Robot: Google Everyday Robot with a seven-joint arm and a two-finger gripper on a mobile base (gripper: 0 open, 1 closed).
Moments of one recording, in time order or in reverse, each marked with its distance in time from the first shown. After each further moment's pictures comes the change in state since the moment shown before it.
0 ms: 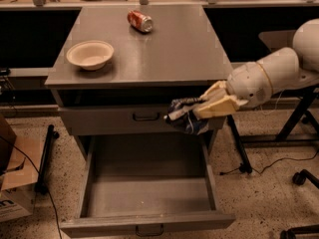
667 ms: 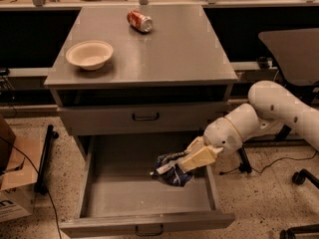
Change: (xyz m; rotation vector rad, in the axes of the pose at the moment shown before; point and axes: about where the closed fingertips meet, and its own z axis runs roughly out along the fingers) arm 0.106 0.049 0.101 -0.258 0.054 0.329
